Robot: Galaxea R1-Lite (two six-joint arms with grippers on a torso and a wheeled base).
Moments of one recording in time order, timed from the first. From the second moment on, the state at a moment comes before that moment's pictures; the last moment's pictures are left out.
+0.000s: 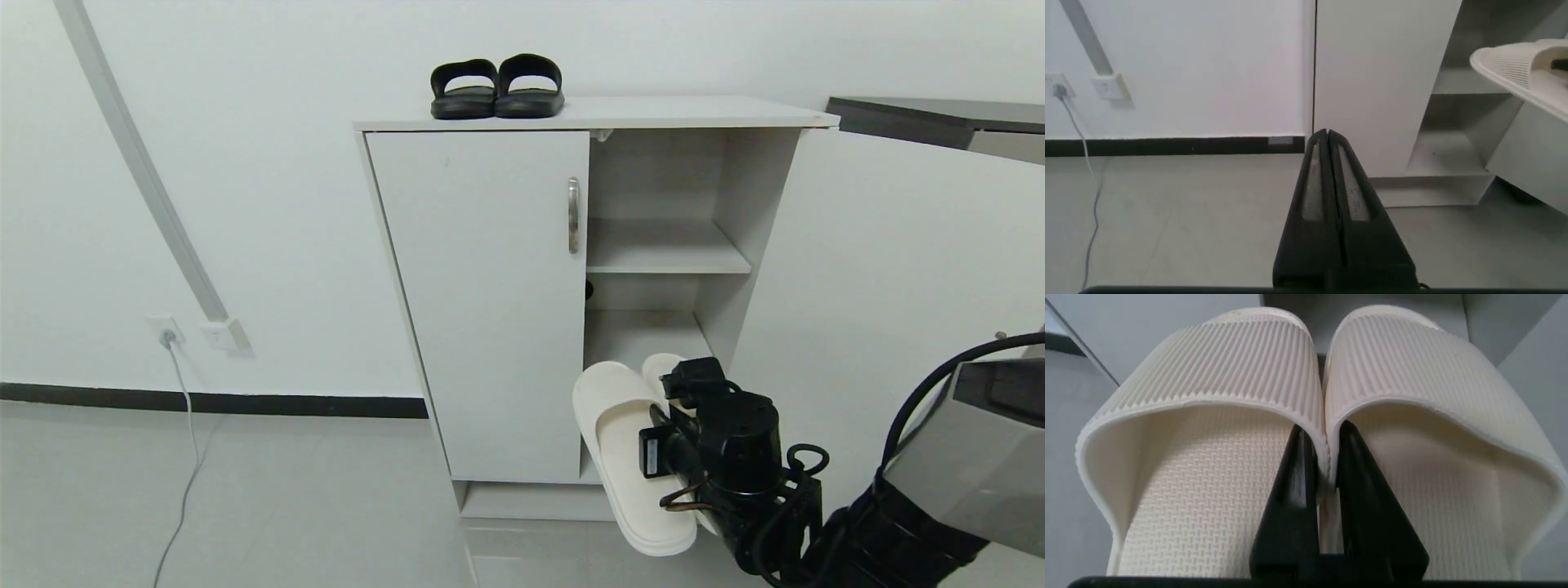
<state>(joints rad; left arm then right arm) 0.00 0.00 0.00 0.00 -0.02 0.00 0.76 2.08 -0.66 -1.17 -0.57 0.16</state>
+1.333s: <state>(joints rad) 0.00 0.00 0.00 0.00 -0.02 0.00 0.75 2.21 -0.97 -0.90 -0.78 0.29</state>
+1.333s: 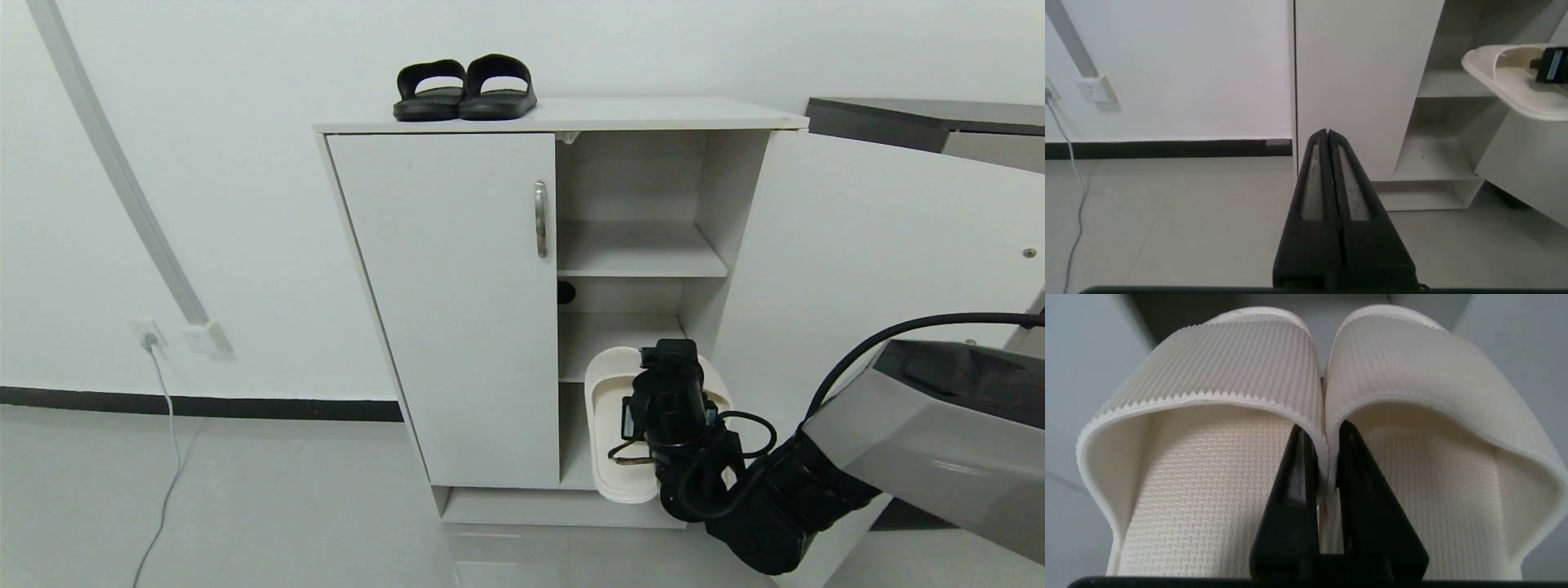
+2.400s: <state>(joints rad) 0.00 0.00 0.00 0.01 -0.02 0.00 0.74 2.29 -0.94 -0.96 -0.76 0.28</state>
